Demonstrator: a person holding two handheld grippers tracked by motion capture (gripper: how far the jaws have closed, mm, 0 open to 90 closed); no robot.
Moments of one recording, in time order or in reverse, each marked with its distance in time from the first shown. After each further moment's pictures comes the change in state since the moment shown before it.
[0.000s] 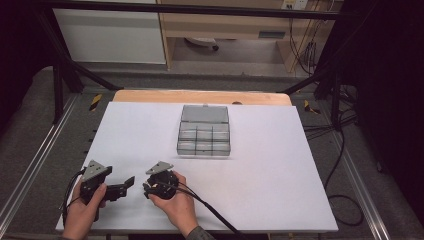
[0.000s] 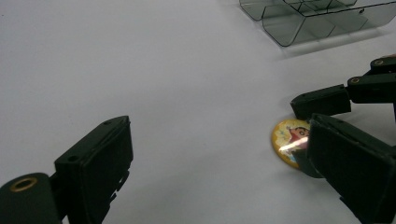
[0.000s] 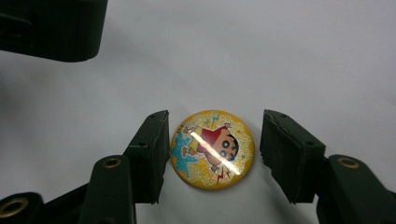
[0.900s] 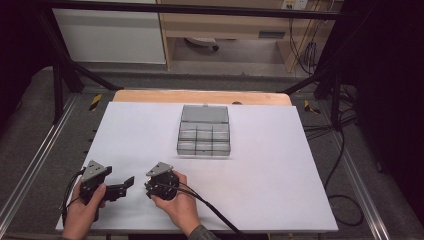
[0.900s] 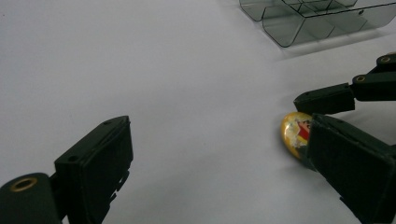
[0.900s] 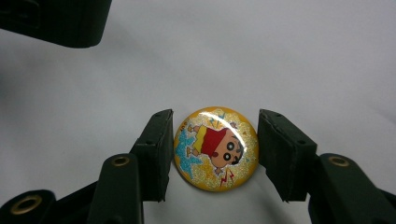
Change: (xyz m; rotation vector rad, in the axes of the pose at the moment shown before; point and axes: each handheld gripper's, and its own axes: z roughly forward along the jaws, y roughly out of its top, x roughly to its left) left arm 0.001 0.000 -0.001 0.001 0.000 -0.001; right arm -0.003 -0.001 -0.006 -0.018 -0.006 -0.069
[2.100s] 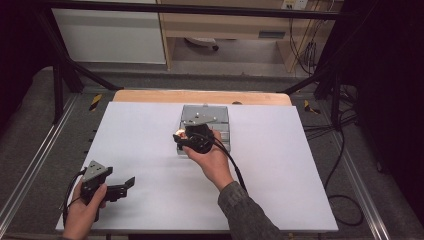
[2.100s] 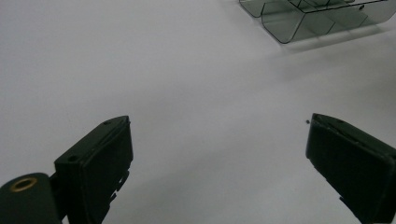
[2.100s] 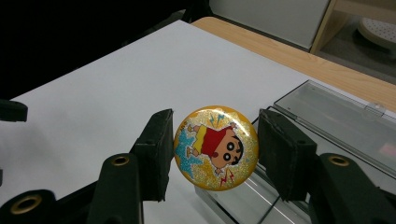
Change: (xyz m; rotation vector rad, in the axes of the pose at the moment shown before) left arm -0.001 -0.001 0.001 0.010 -0.003 0.004; right arm -0.122 0.065 -0.078 -0.173 -0.072 0.083
